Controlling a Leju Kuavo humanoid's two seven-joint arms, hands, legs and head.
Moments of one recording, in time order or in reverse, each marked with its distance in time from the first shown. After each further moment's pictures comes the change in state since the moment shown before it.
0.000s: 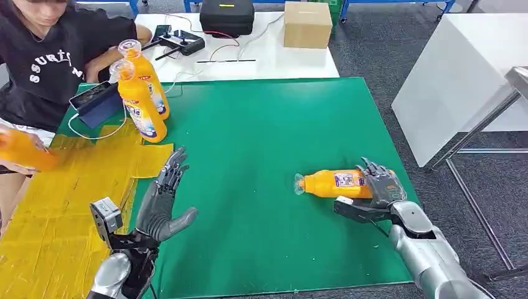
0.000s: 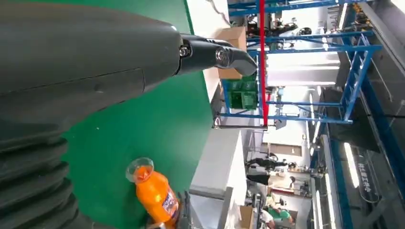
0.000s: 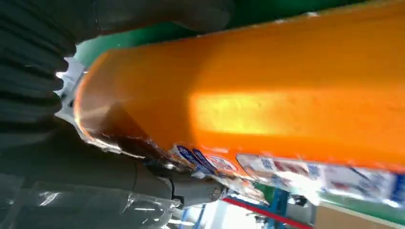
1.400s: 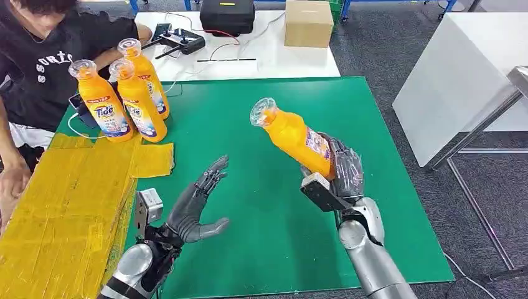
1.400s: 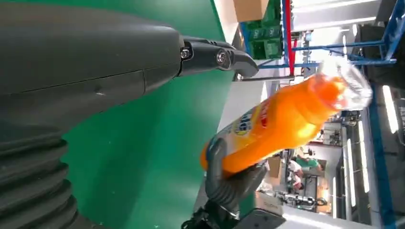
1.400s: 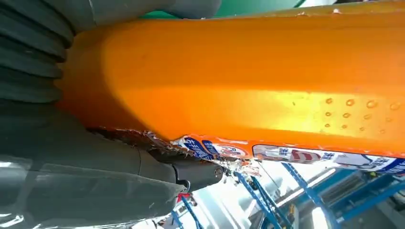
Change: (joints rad) left arm -0.103 0.018 -0.177 0.108 0.019 -0.052 0.068; right arm 0.169 0.290 -0.052 -0.510 -0.512 -0.217 -0.151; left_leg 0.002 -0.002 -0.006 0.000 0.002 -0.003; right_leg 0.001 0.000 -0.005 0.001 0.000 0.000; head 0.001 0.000
